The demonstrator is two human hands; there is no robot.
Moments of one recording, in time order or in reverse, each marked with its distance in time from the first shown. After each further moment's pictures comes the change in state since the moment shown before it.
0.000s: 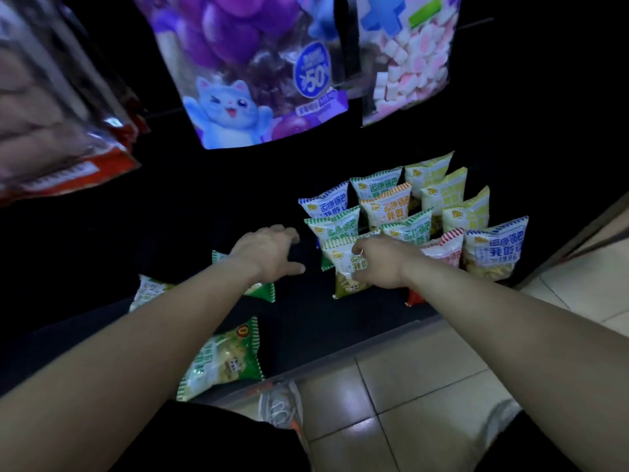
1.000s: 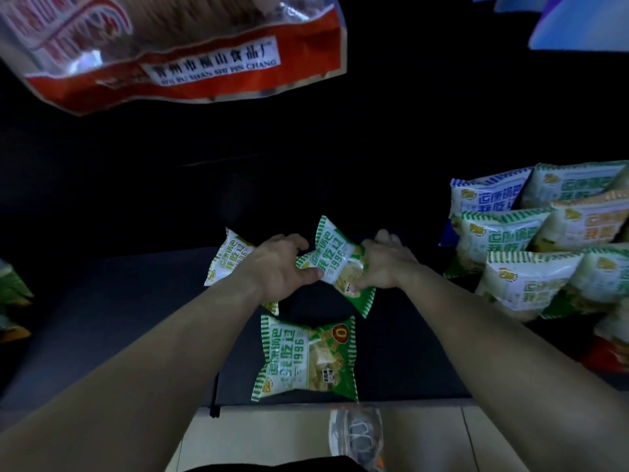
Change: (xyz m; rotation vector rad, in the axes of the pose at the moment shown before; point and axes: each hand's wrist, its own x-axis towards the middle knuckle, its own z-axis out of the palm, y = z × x) left_hand -0.042 -0.187 0.085 -0.537 -0.068 -0.340; right_hand 0.235 -0.152 0.142 -0.051 -0.173 -0.114
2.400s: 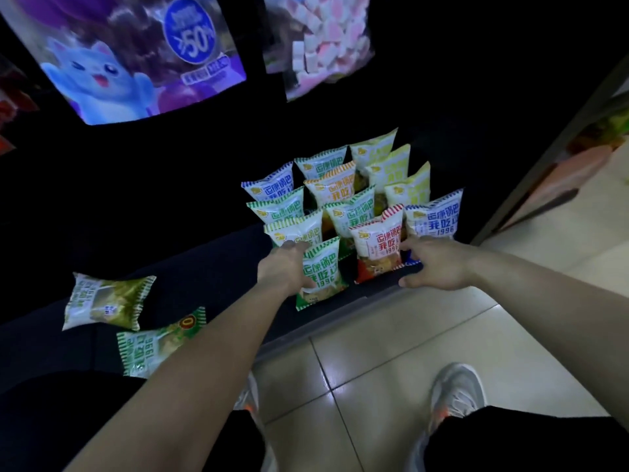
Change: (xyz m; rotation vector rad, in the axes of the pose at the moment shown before) left_hand -0.016 0.285 0.178 0.339 0.009 0.251; right_hand -0.383 0.273 -0.051 0.155 0.006 0.283
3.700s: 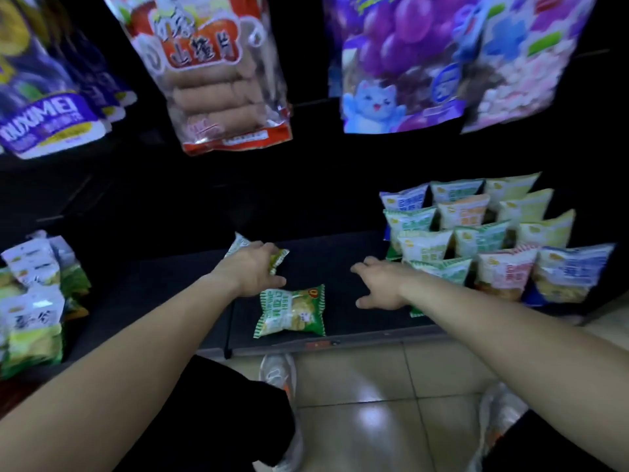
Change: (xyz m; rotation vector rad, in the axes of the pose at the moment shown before) left_hand -0.218 -0.246 -0.117 -0.041 0.020 -0.243; right_hand 0.022 -0.299 0.047 -0.318 -0.043 -0.449
